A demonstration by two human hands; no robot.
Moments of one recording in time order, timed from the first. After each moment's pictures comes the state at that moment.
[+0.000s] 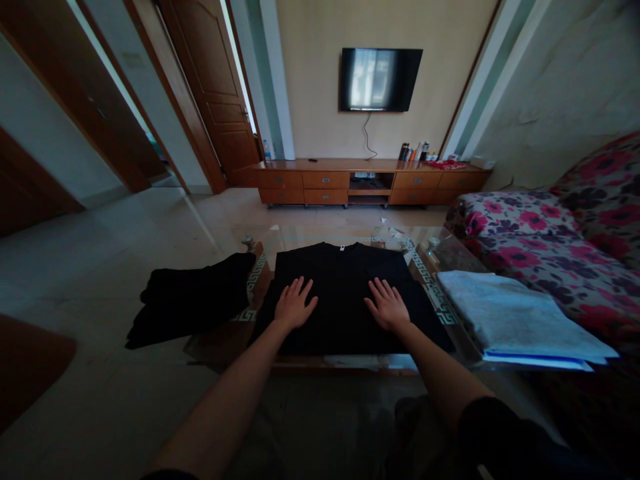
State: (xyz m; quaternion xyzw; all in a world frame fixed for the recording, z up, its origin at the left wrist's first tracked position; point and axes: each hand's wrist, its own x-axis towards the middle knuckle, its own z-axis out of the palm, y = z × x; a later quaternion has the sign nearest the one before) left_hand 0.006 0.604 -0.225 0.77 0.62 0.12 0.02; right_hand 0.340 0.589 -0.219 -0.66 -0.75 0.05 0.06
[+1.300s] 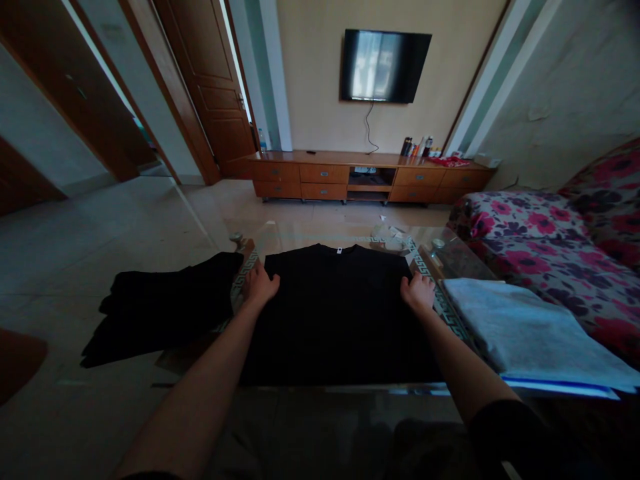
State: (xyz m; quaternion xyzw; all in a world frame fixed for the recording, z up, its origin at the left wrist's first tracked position) left_hand -0.061 0.713 -0.227 0.55 0.81 0.20 0.04; right_hand 0.414 0.679 -0.214 -0.83 -0.52 0.00 0.20
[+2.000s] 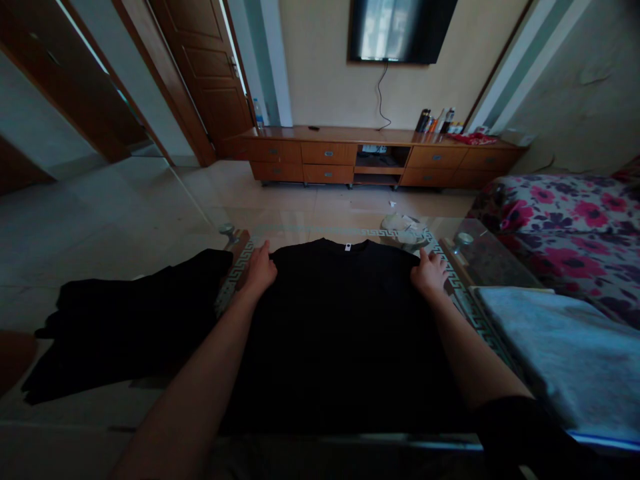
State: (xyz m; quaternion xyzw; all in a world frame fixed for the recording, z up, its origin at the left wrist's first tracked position) left_hand -0.075 0.807 -0.244 0.65 0.72 0.24 0.01; right_hand 0.410 0.788 -0.237 -0.82 -0.55 -0.02 0.18
